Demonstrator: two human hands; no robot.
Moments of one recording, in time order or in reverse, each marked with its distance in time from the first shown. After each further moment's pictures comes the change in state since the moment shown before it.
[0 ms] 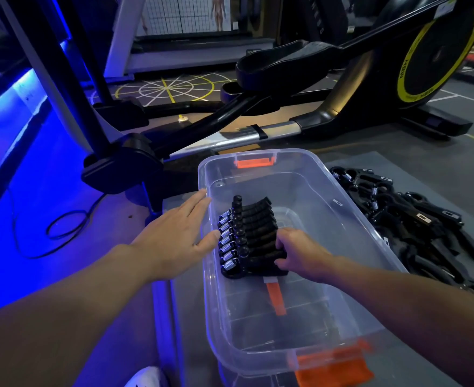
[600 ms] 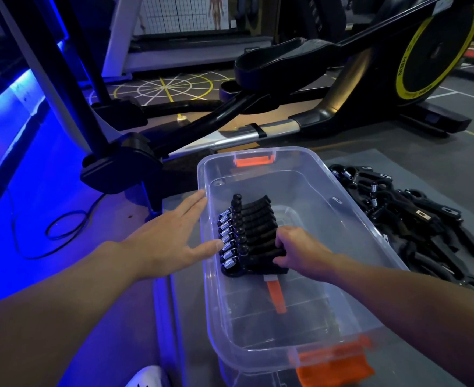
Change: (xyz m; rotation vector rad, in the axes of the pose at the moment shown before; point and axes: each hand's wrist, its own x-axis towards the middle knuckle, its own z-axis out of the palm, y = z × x) left_hand -0.008 0.001 -0.017 -0.071 -0.118 -0.011; right_hand 0.001 0.000 0.000 -0.030 0.007 -0.022
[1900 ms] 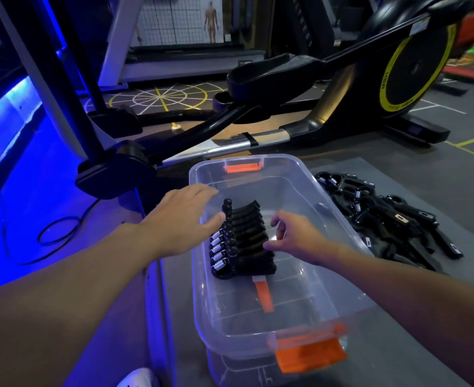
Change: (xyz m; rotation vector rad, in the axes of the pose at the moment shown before) left_hand 0.019 0.037 -0.017 0.043 0.188 0.029; right_hand -0.011 -0.009 -0.040 0.301 0.111 0.174
